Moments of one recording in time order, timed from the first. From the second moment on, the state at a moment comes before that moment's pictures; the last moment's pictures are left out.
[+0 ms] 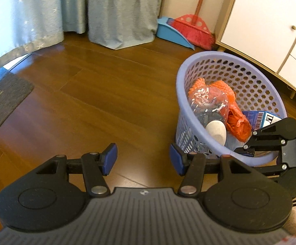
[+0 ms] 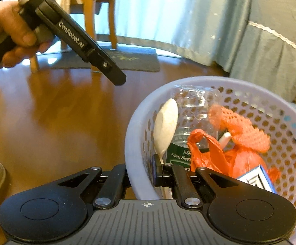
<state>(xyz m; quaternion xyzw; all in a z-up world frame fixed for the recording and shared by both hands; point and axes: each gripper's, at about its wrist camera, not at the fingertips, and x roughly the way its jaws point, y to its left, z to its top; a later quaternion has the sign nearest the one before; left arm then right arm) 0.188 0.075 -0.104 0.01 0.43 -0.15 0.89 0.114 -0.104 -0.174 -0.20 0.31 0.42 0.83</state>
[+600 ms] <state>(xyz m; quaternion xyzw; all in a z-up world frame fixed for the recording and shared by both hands) 0.169 0.124 -0.113 -0.02 0.44 -0.11 0.89 0.127 -0.058 -0.174 -0.20 0.30 0.53 0.77</state>
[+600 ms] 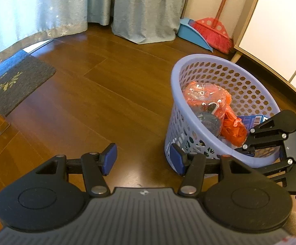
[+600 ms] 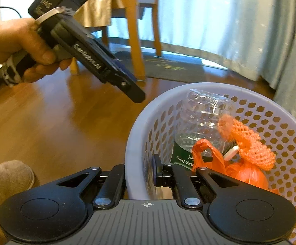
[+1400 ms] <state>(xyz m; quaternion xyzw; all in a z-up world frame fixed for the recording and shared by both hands) 0.140 0.098 -0.117 -0.03 0.45 -0.11 0.89 0.090 -0.085 -0.164 -0.27 0.31 0.46 0.79</state>
